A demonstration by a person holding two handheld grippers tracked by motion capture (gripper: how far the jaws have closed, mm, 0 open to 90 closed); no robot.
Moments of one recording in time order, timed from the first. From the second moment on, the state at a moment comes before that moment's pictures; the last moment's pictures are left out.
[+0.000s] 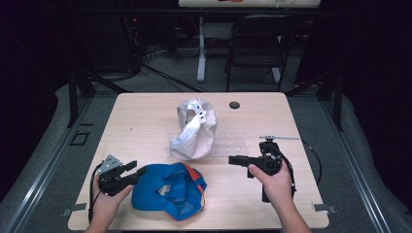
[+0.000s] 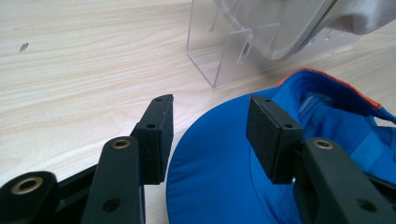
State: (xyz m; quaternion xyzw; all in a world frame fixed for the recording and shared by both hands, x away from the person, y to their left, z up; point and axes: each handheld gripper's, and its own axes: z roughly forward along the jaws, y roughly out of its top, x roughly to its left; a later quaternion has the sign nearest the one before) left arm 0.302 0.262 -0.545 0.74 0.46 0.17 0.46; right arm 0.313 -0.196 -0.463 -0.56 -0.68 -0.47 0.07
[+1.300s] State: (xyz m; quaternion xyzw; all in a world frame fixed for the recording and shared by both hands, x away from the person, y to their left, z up) left arm 0.285 0.286 -0.553 0.73 0.49 0.18 0.43; right arm 0.301 -0.135 -0.555 -0.52 -0.73 -0.42 0.17
